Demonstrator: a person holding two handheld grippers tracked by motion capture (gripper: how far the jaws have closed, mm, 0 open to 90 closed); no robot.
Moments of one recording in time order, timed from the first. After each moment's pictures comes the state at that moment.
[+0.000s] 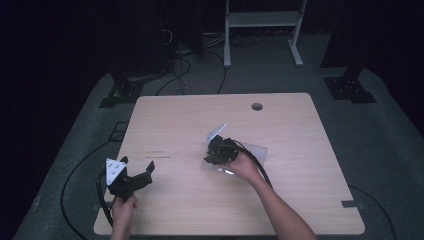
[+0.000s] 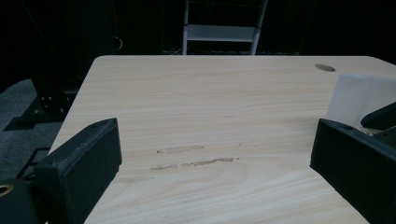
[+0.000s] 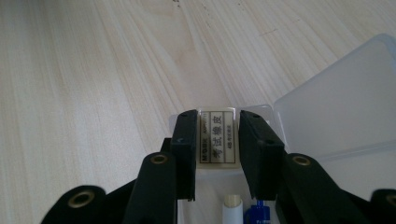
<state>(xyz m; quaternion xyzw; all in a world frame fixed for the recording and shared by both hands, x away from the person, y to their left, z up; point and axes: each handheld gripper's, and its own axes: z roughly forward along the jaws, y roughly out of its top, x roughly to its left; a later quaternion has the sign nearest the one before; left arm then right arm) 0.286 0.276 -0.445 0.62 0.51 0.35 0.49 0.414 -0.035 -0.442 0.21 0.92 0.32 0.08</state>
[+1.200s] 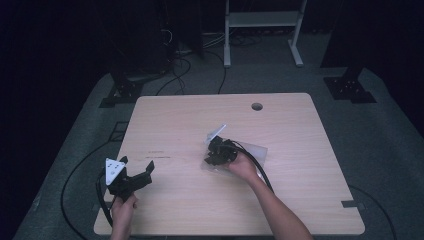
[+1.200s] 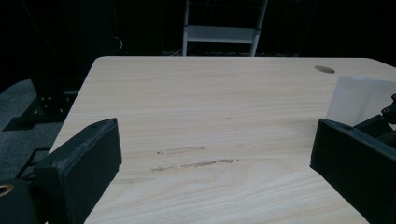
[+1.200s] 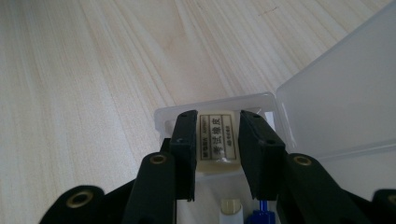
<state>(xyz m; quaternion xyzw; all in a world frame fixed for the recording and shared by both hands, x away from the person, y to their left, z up) 0.286 0.277 -0.444 0.62 0.51 0.35 0.49 0.424 -0.033 -0.459 0.24 0.92 0.31 0.06</state>
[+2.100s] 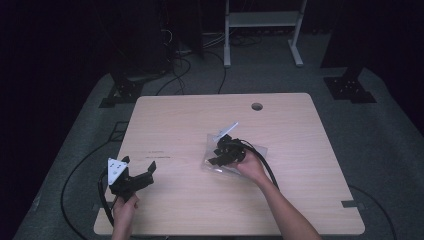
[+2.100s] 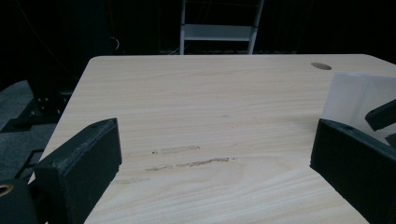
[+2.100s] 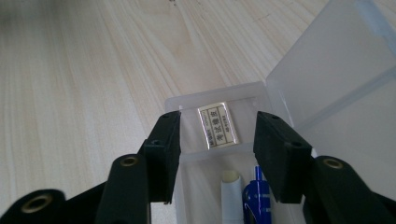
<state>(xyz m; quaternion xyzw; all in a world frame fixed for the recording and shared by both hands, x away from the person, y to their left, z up) 0.287 0.273 -0.445 0.63 0.50 0.35 0.49 0.419 -0.061 -0.449 0.25 0.90 0.35 0.03</state>
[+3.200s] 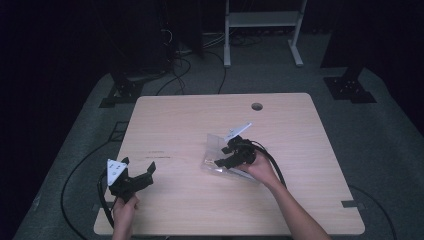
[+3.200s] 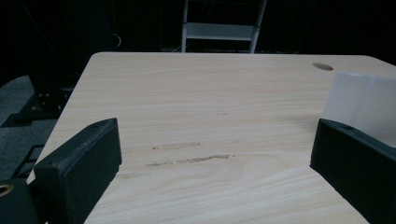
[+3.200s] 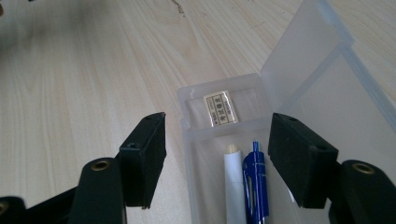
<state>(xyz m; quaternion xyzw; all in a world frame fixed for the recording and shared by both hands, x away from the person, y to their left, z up) 0.284 0.273 -0.446 0.62 0.51 0.34 0.49 0.405 -0.091 -0.437 0.24 0.89 0.39 0.03</state>
